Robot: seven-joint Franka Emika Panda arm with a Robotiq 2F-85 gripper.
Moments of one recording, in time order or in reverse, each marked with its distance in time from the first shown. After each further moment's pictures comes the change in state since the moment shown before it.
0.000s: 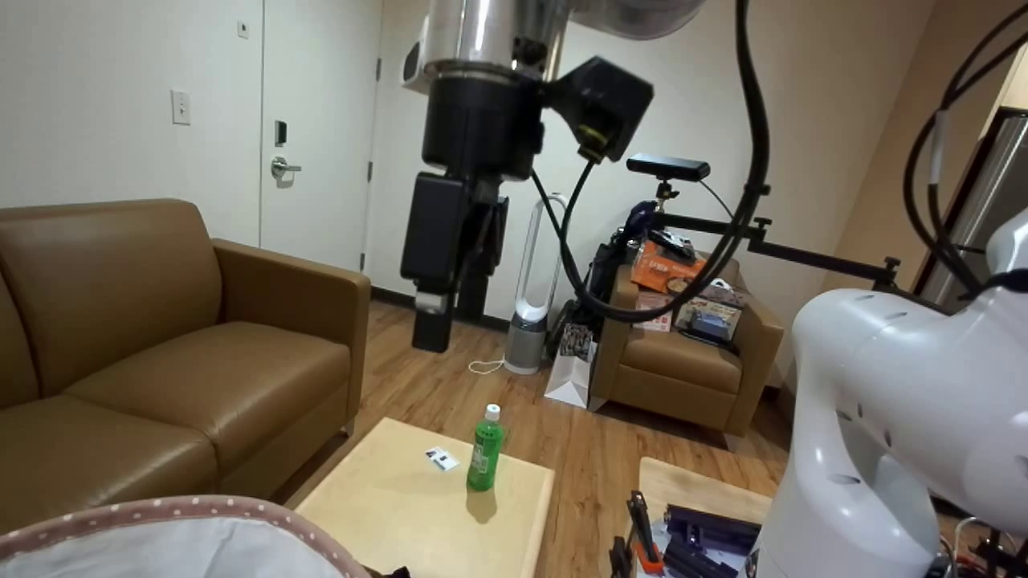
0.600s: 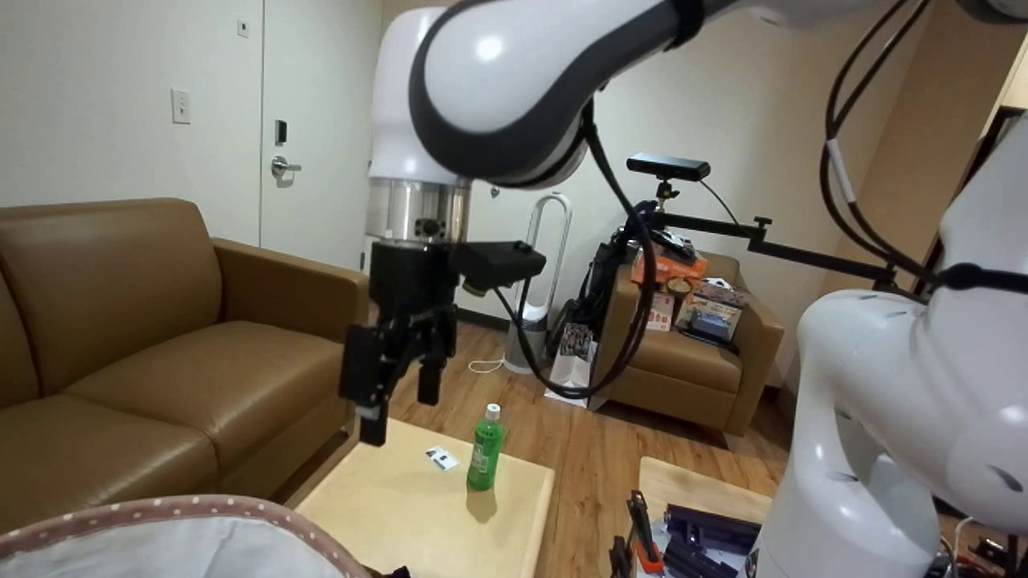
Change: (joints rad) arm -0.063 0.338 -0.052 -0.038 -0.028 0.299 0.009
